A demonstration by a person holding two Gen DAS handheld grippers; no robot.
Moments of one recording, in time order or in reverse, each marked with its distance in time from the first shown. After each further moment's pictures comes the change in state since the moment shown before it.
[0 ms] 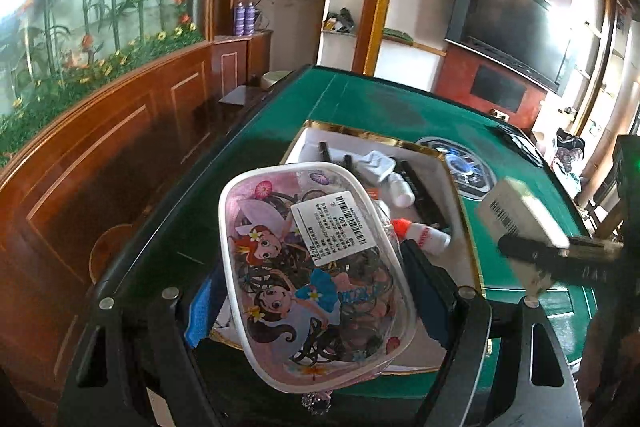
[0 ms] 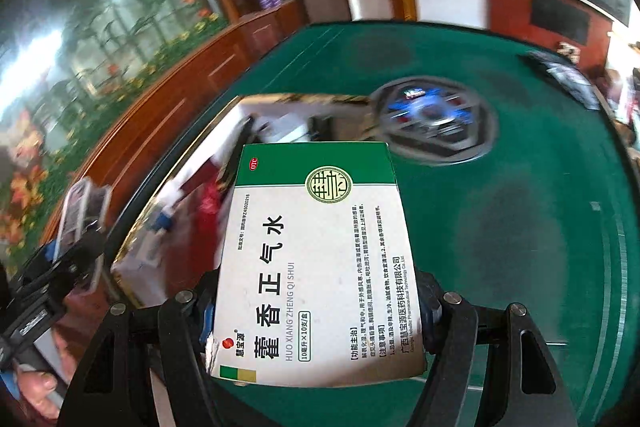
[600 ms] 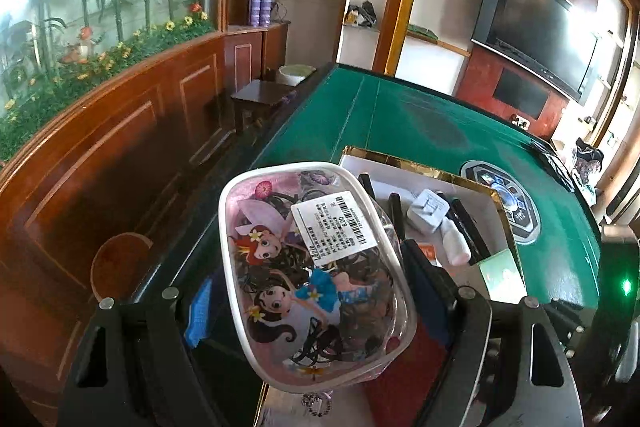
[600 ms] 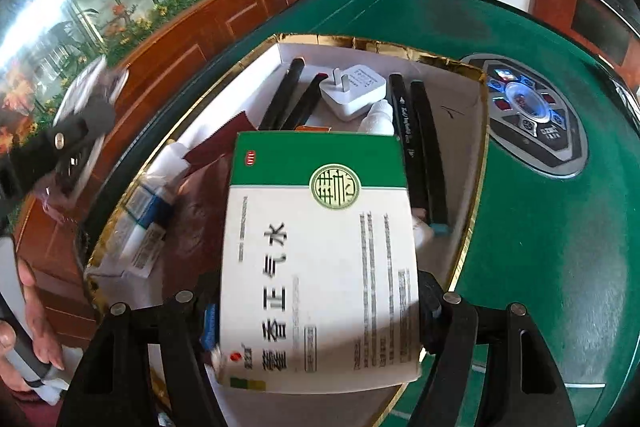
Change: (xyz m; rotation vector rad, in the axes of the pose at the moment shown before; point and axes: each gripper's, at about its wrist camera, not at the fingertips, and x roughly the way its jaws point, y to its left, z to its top) left arm 0.078 0.033 0.065 -0.034 0.044 0.033; right arm 0.101 0.056 0.017 -0.105 0.138 -0.018
